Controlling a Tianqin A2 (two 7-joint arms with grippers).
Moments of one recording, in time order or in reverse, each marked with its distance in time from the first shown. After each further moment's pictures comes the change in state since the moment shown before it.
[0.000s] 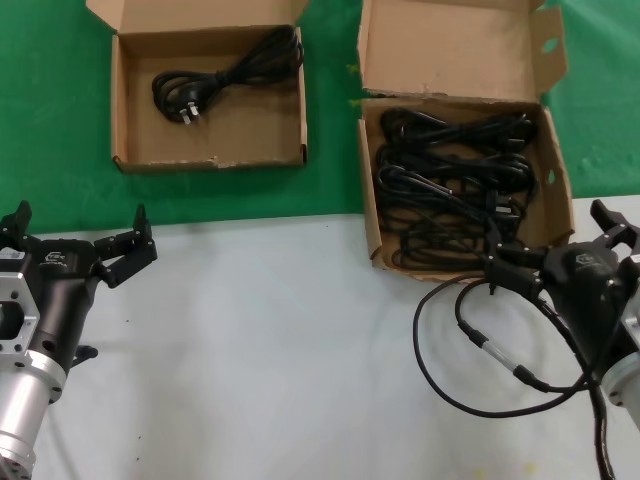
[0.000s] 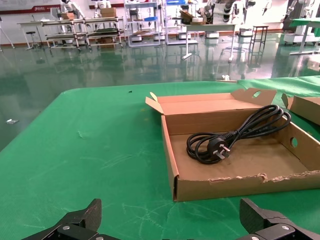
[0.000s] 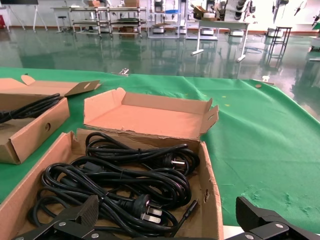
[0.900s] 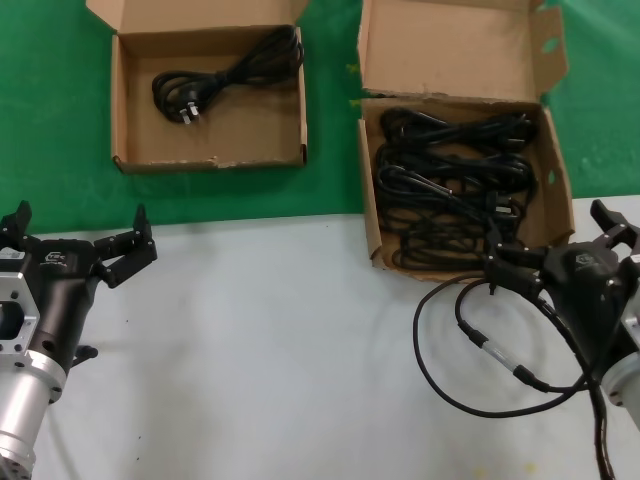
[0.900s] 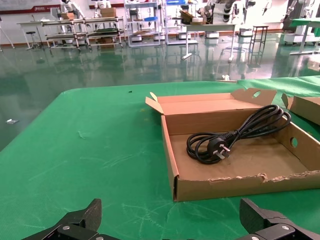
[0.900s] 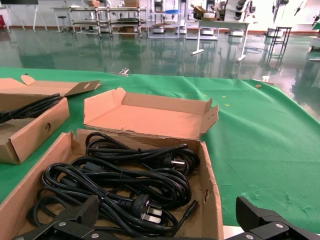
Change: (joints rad) left arm 0.000 0.000 0.000 0.000 0.000 0.000 0.000; right arm 0.000 0.000 0.000 0.000 0.000 0.000 0.000
